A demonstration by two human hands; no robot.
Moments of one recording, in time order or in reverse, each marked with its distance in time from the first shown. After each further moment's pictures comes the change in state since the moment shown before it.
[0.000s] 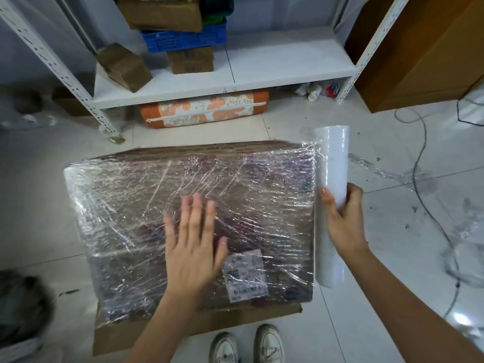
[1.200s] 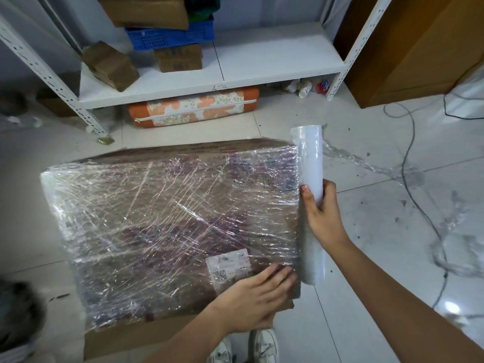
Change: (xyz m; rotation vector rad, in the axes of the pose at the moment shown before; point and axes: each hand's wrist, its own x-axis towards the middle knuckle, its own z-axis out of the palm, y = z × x) left_hand -0.041 0.089 0.021 0.107 -0.336 1.035; right_hand 0.004 -0.001 0.005 0.018 -0.130 0.005
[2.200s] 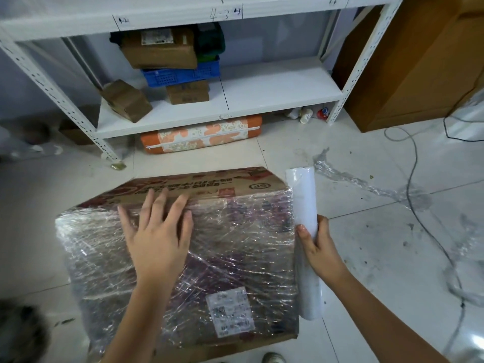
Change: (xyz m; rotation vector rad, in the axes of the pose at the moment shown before) left_hand -0.057 -0.148 -0.068 -0.315 0.118 -1.346; right_hand -0.009 0.010 -0.013 0.018 -0.179 0.051
